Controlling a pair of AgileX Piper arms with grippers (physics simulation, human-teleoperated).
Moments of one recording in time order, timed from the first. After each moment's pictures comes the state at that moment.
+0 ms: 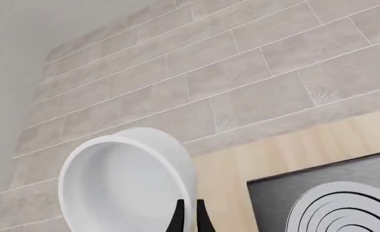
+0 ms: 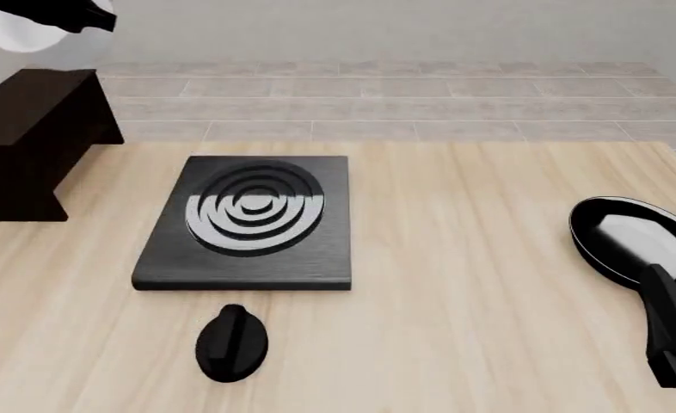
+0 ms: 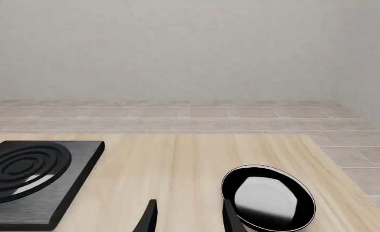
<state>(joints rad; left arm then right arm) 0.08 1.80 -1.80 0.55 0.42 0.00 0.00 -0.01 0.00 0.00</state>
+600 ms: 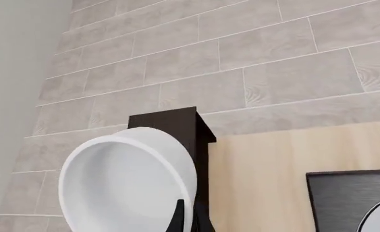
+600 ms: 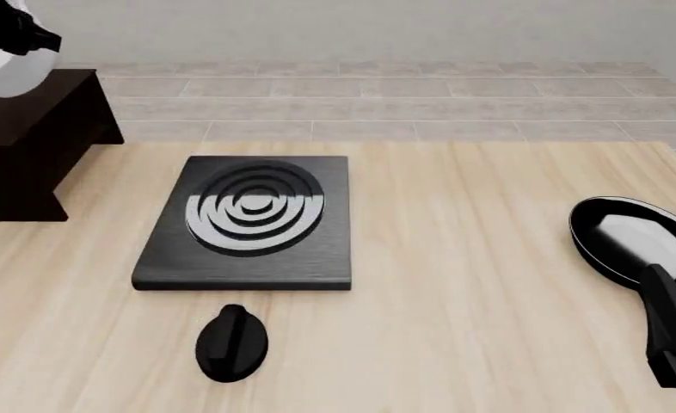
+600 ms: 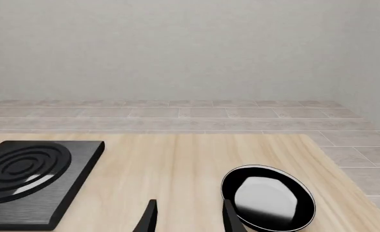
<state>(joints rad) 0.26 1.96 -1.94 0.62 0.43 0.00 0.00 -0.01 0.00 0.00</state>
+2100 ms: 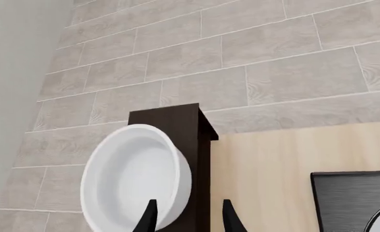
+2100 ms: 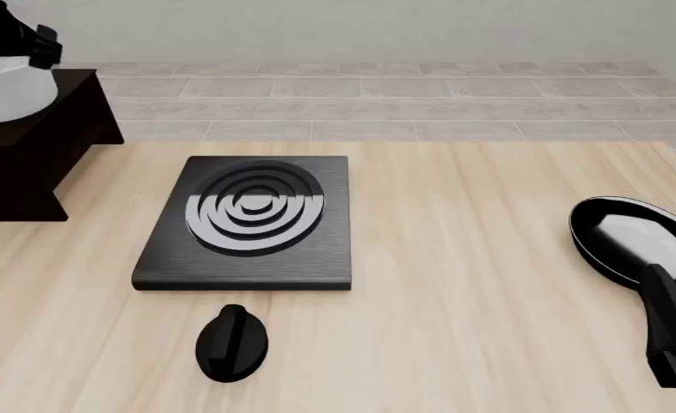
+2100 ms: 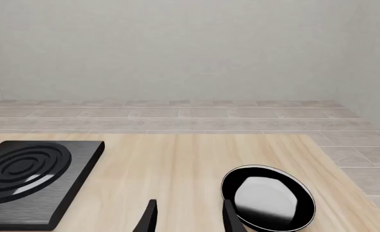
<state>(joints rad) 0.27 1.97 -1.92 0.59 0.41 0.00 0.00 -0.01 0.00 0.00</state>
